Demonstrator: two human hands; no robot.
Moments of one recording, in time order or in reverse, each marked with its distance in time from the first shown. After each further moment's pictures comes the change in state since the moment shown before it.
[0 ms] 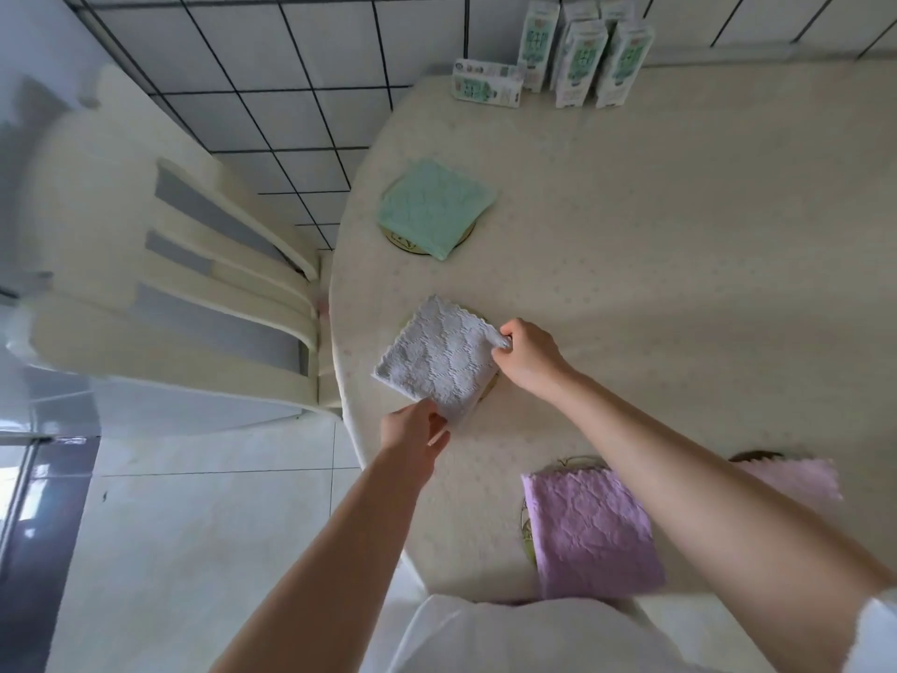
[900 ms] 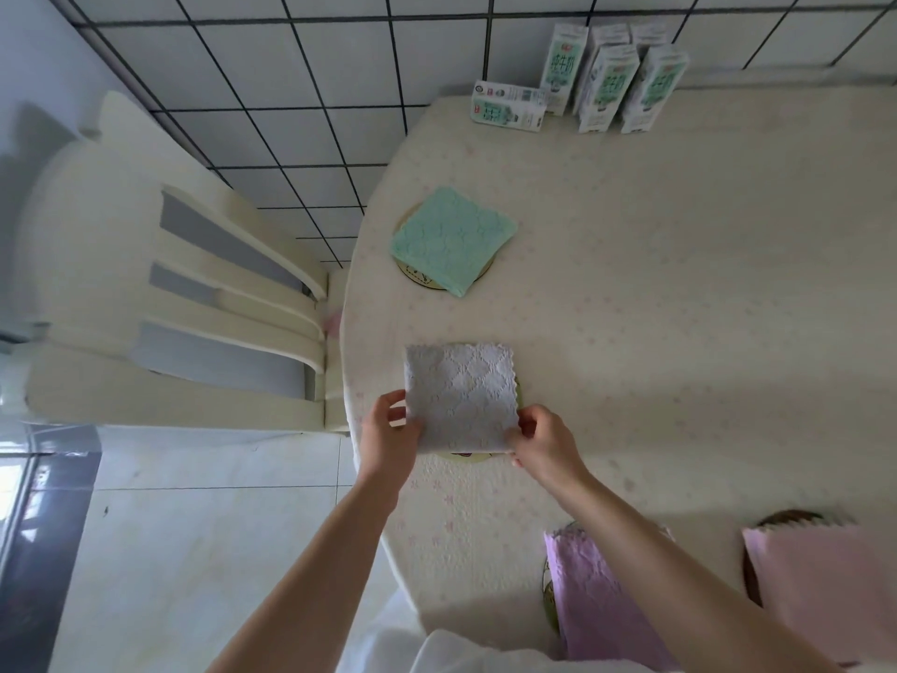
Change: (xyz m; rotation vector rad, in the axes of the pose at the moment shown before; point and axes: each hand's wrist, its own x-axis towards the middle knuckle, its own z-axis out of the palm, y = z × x) left_hand 0.044 0.048 -0.023 0.537 -0.015 0.460; right_hand -0.024 0.009 0.041 0.412 -0.037 0.265
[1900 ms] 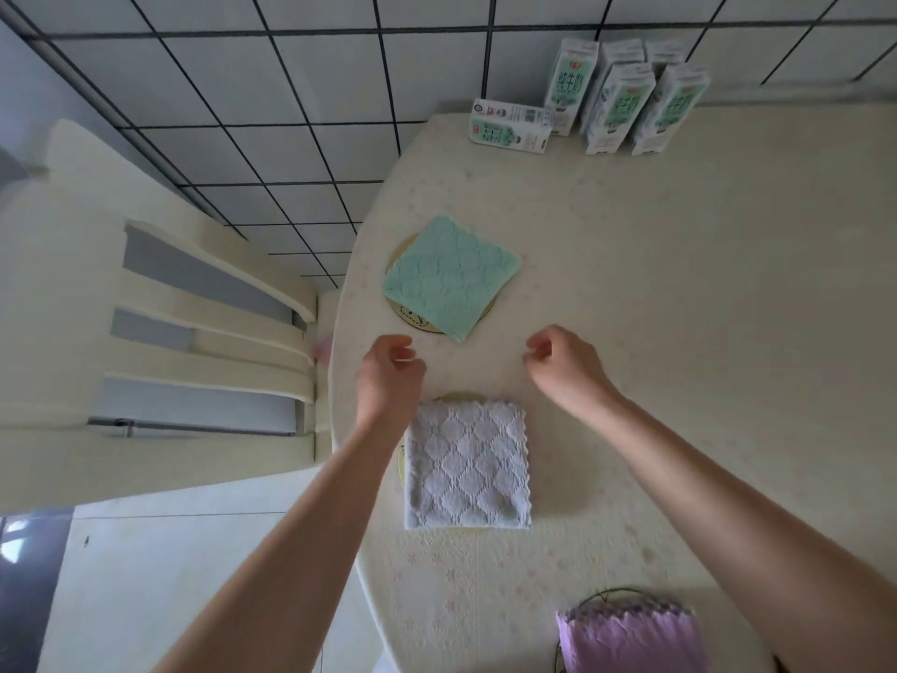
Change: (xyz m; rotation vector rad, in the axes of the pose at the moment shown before) left_hand 0.082 0.106 0.019 0.198 0.091 0.203; right_hand 0.099 -0.101 -0.065 -0.282 0.139 -0.190
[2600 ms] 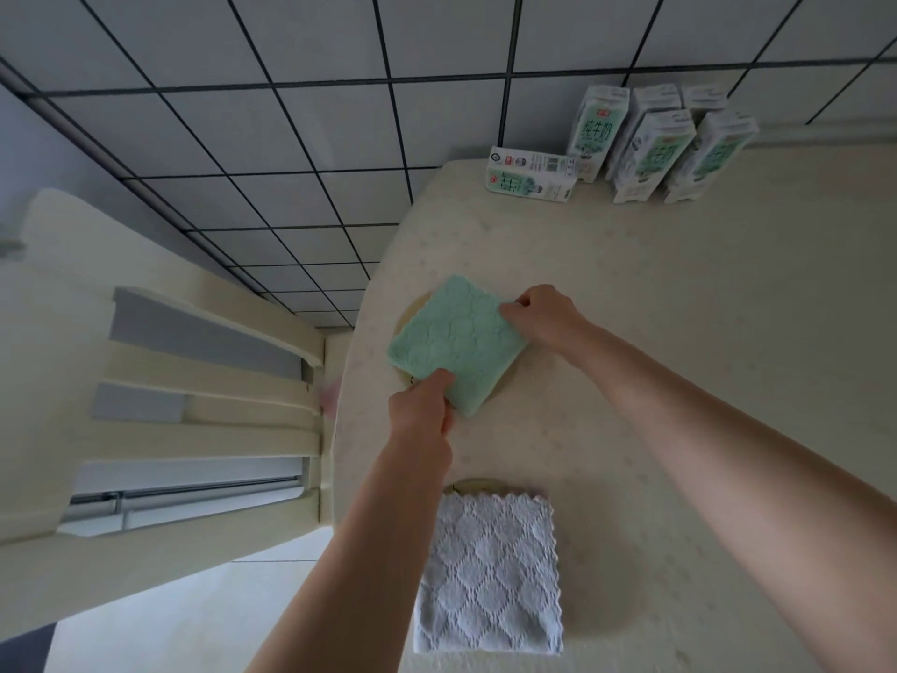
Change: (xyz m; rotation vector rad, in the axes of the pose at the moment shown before) left_hand 0.057 0.057 0.036 -0.709 0.059 -0.618; right_hand 0.137 -0.081 -0.016 0.043 -0.147 0.030
